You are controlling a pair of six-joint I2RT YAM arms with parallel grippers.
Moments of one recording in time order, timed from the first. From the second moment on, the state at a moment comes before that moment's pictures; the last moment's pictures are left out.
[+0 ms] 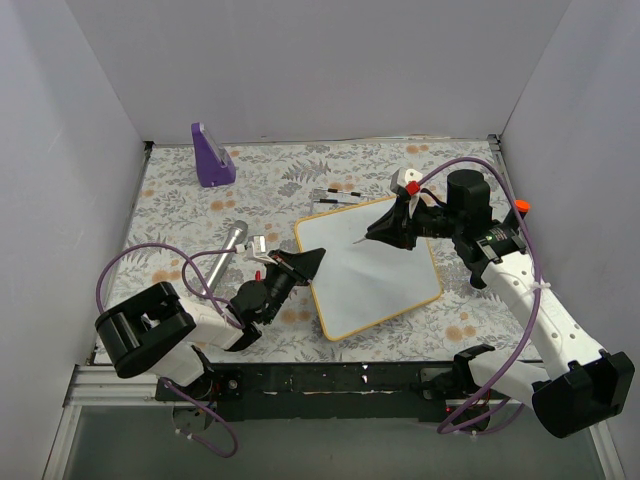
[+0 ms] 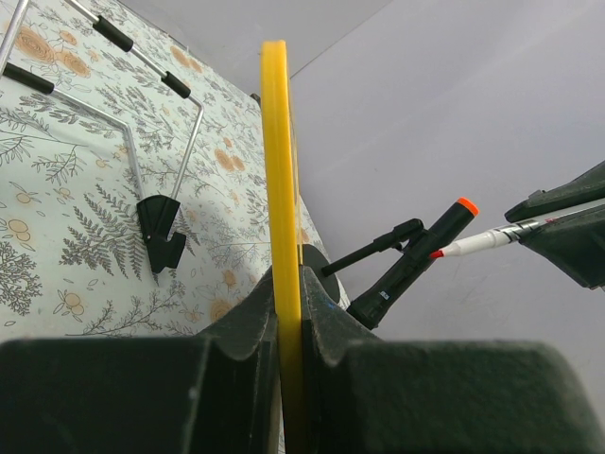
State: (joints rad) left arm -0.95 1.44 0.25 1.38 -0.41 -0.89; right arm 0.39 1.09 1.03 -0.35 -0.92 -0.30
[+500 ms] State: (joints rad) left arm -0.95 1.44 0.25 1.38 -0.42 -0.89; right arm 0.39 1.09 1.02 -0.35 -0.93 -0.30
